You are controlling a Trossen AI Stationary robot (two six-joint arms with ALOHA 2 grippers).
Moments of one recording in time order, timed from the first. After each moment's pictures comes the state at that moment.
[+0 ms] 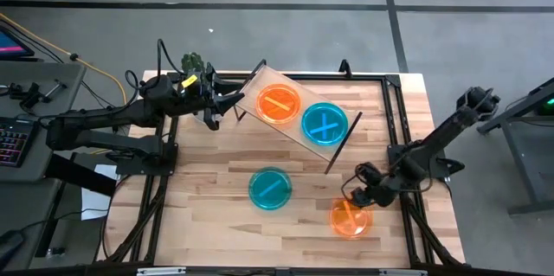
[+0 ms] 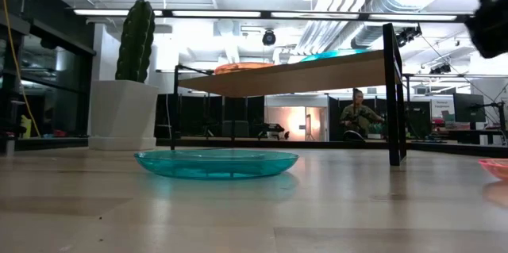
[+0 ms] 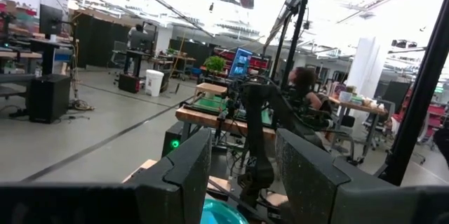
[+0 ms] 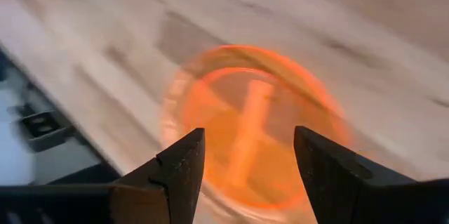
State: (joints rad) left arm 0.22 0.91 0.80 0.33 0.04 -0.20; right arm 0.73 1.07 0.54 -0.49 0.16 1.76
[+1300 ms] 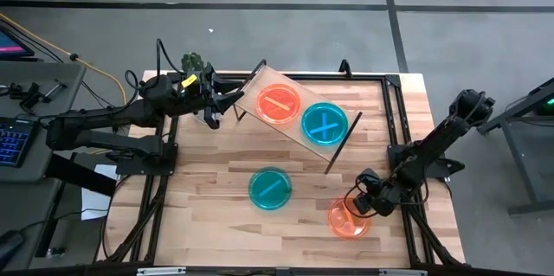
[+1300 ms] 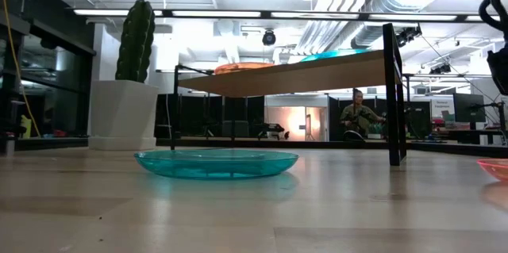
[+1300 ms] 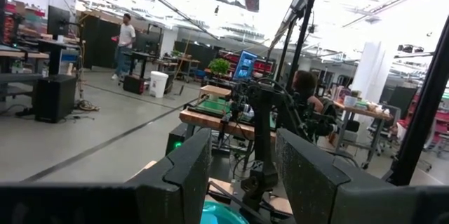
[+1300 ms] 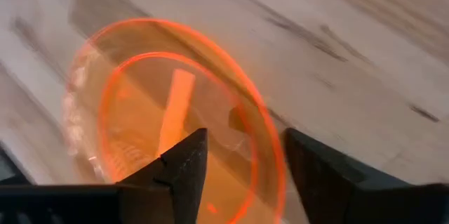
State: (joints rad) left arm 0.22 0.91 0.80 0.34 0.01 -0.21; right arm 0.83 1.20 0.41 -0.33 0.21 1.78
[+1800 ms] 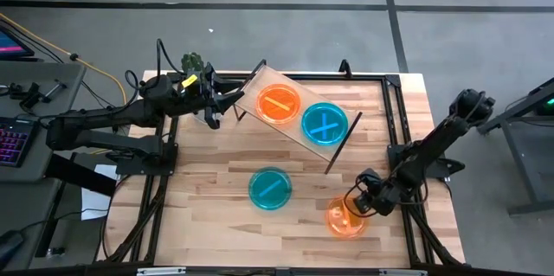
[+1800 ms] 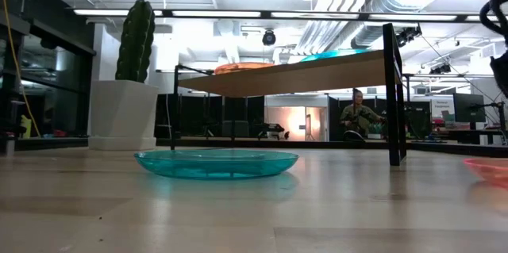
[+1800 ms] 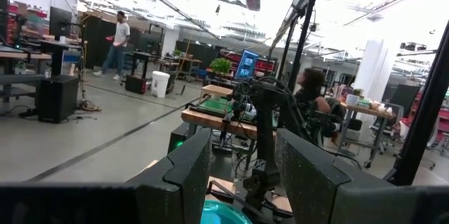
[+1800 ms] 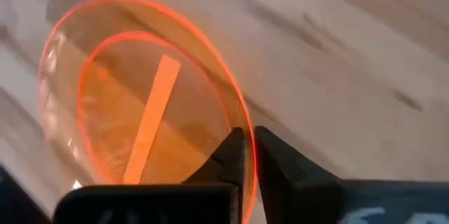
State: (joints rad) left arm 0.22 0.91 0.80 0.34 0.01 -0.20; right arm 0.83 1.21 0.41 -0.35 0.17 1.82
